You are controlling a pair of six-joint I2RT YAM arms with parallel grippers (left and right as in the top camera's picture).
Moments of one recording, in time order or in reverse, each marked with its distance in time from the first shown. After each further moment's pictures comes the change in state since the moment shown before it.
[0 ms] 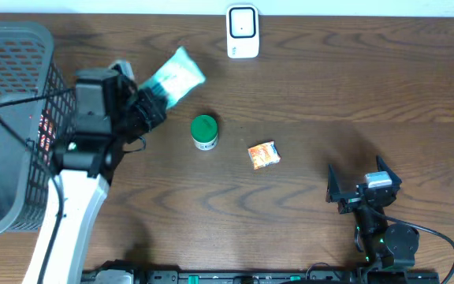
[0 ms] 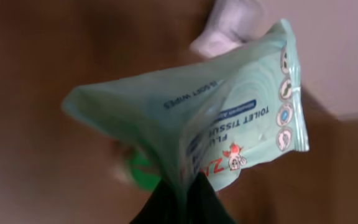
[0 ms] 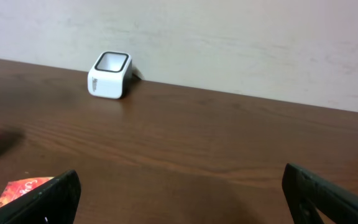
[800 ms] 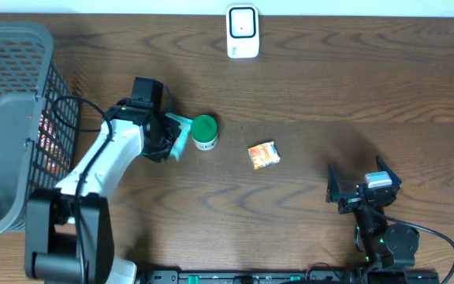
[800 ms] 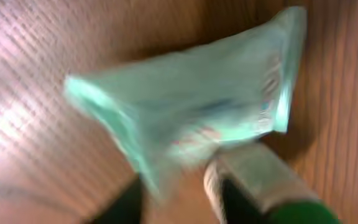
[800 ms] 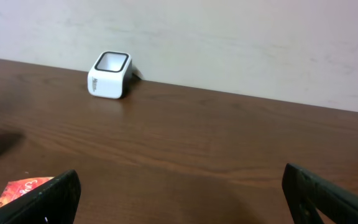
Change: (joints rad) left arm -0.063 0.389 -0.053 -0.060 -0.087 -0.510; right arm 0.000 0.000 0.000 0.000 0.000 0.000
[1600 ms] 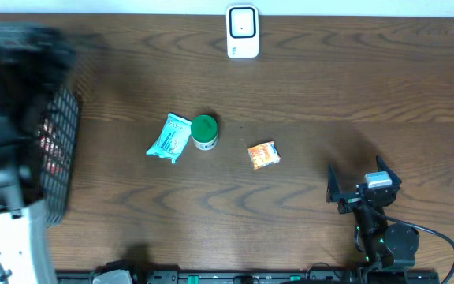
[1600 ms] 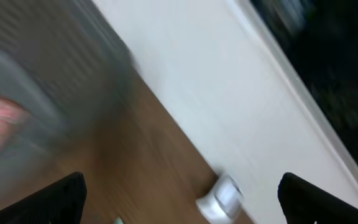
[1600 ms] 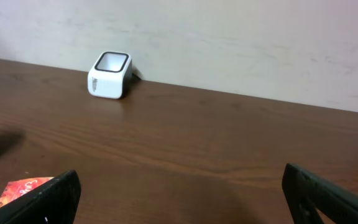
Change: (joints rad) left arm 0.457 -0.435 0.594 -0.177 -0.160 0.469; right arm 0.000 0.000 0.000 0.000 0.000 0.000
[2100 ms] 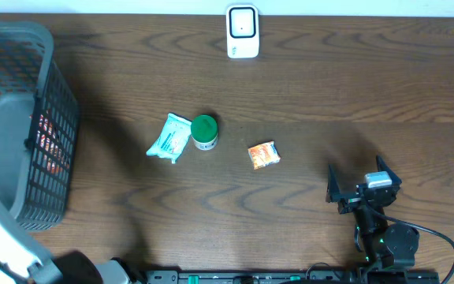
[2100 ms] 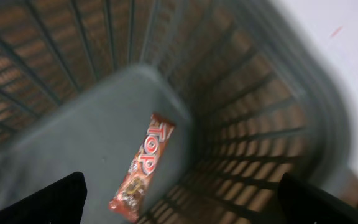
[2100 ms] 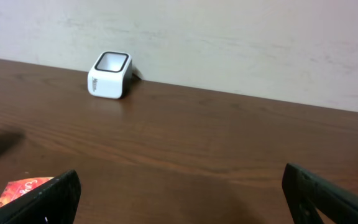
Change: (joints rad) left arm 0.388 0.330 0.076 -0.126 0.161 0.478; right arm 0.000 0.000 0.000 0.000 0.000 0.000
